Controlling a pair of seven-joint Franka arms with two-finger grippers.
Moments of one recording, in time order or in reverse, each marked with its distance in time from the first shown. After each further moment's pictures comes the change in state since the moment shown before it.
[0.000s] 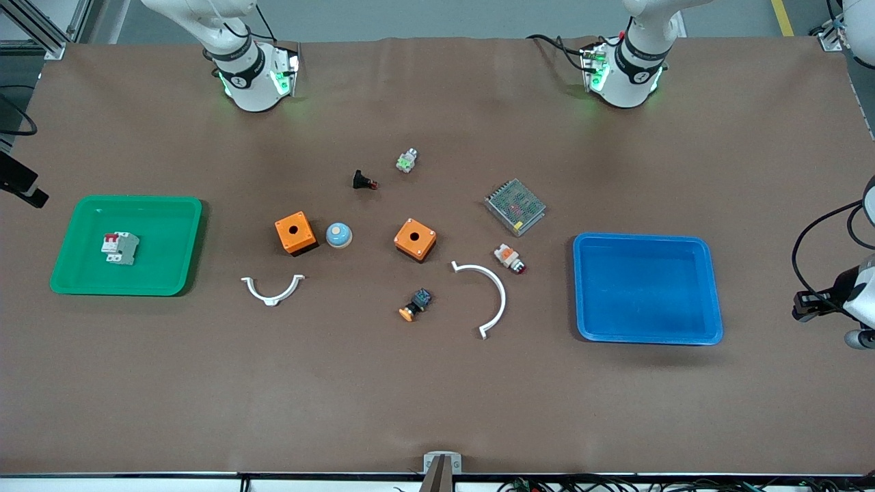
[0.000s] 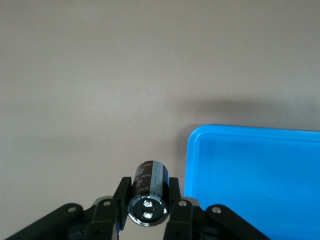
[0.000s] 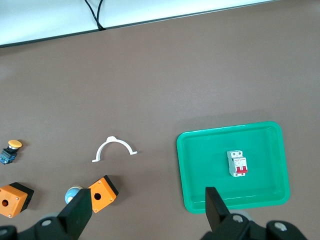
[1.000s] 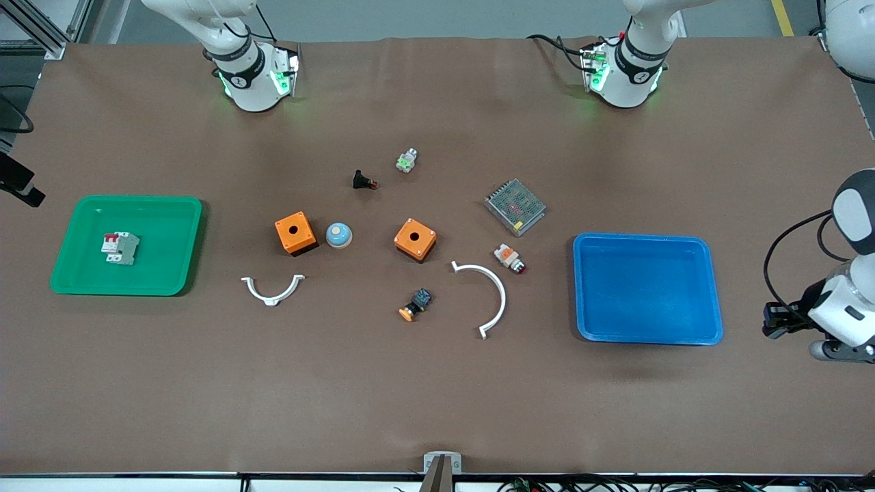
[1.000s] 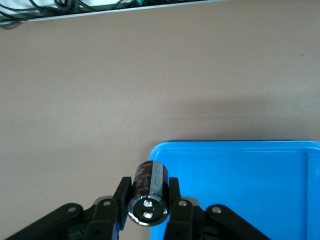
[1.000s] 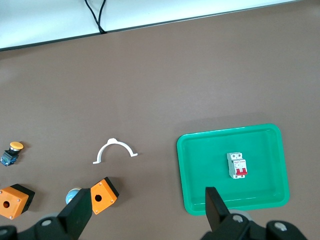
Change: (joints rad) left arm -0.050 0.034 -0.046 0.025 -0.026 0.013 0.000; right arm 0.000 0.000 0.000 0.012 0.000 0.000 0.000
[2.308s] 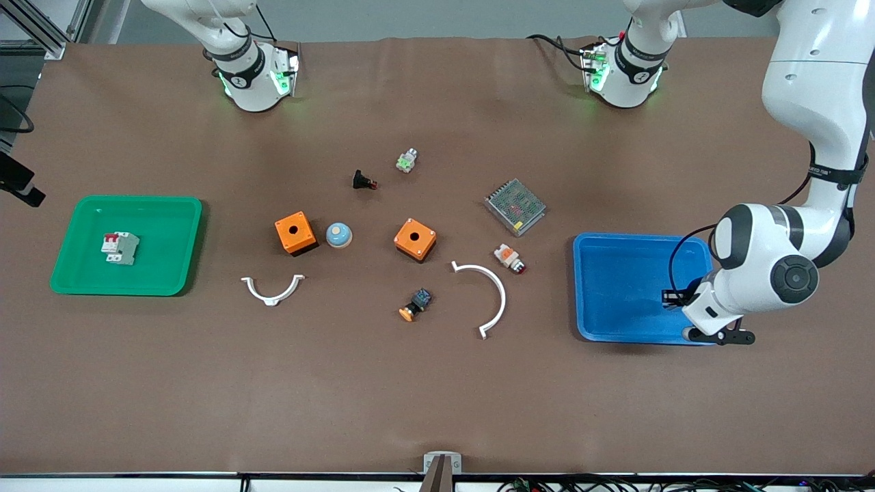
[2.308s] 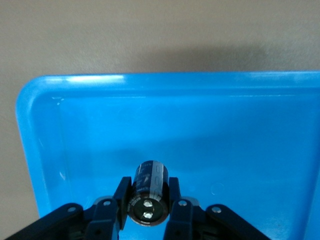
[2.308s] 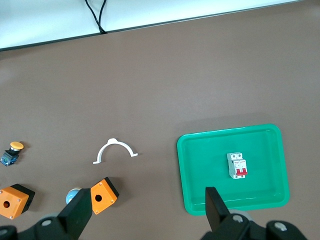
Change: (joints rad) left arm -0.060 0.086 -0.016 -0.292 -0.009 0.149 -0.123; right arm 0.000 0.000 0.001 0.001 0.000 0.000 0.000
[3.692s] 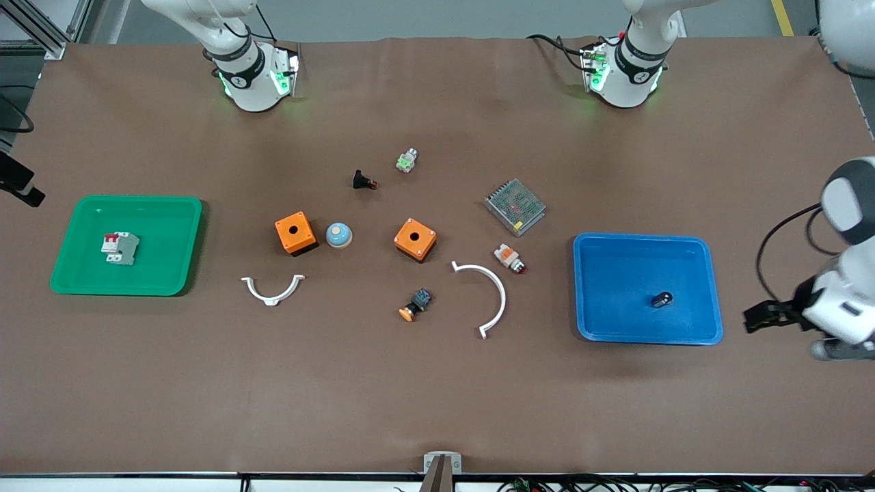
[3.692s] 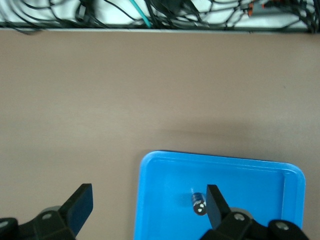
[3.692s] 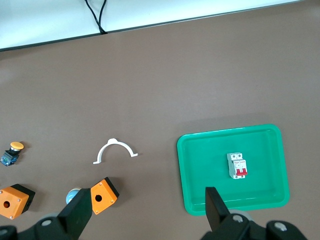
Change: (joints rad) left arm 0.066 -0.183 0.013 0.271 0.000 -0.137 0.003; right arm 0.000 0.000 0.000 0.001 0.000 0.000 0.000
